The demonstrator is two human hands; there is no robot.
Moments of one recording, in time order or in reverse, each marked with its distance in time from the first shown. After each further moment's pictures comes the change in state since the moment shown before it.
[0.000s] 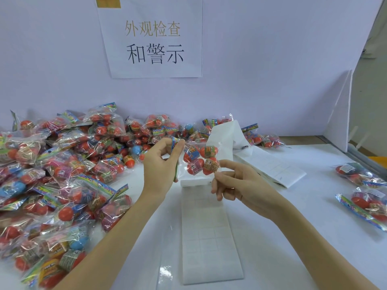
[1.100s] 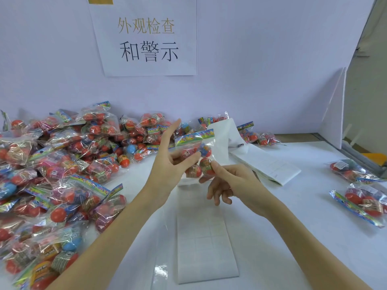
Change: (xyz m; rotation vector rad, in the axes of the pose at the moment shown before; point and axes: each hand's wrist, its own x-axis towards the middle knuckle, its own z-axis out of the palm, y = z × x) left_hand -0.011 0.013 0.009 -0.255 -0.341 -0.114; right_hand 0.002 0.001 0.003 -0.128 0.064 0.011
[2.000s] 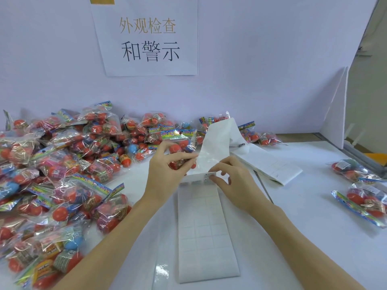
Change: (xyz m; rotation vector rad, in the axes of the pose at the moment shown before) left_hand 0.001 -0.022 -0.011 0.498 0.154 0.315; right_hand 0.017 0.038 -0.008 -0.846 0.289 -0.306
